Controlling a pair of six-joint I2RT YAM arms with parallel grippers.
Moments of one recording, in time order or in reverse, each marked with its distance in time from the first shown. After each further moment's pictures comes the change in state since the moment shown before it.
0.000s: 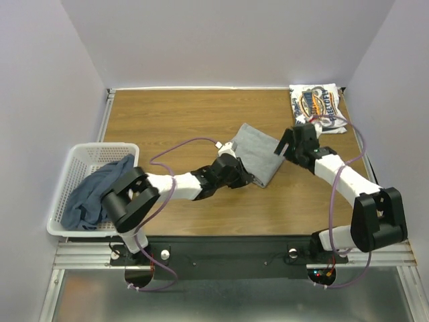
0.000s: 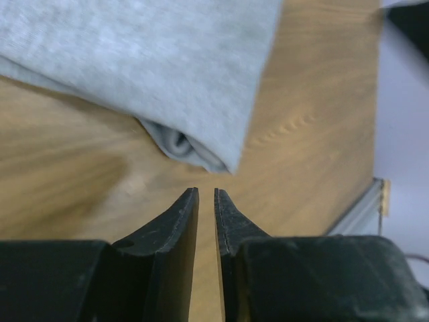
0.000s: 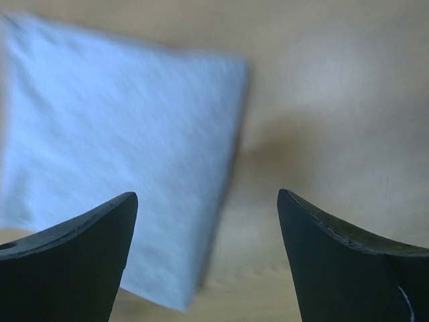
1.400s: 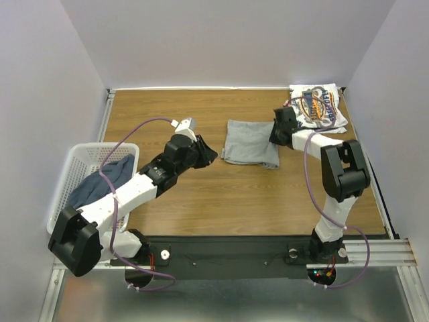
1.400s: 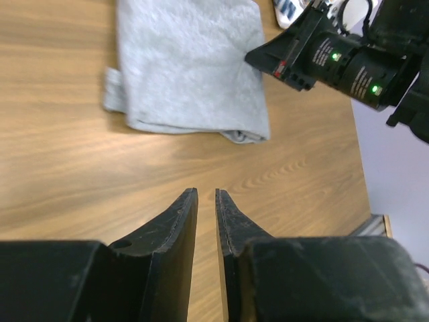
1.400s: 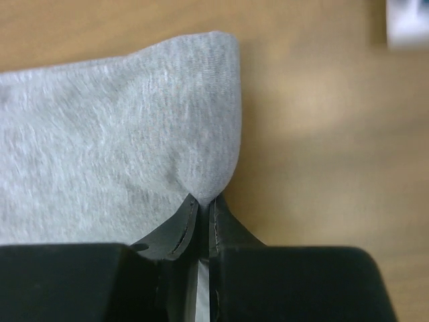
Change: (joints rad) left arm 0.233 -0.547 -0.102 -0.288 0.013 0.231; right arm 0.013 0.472 0.151 0.230 -0.048 -0.090
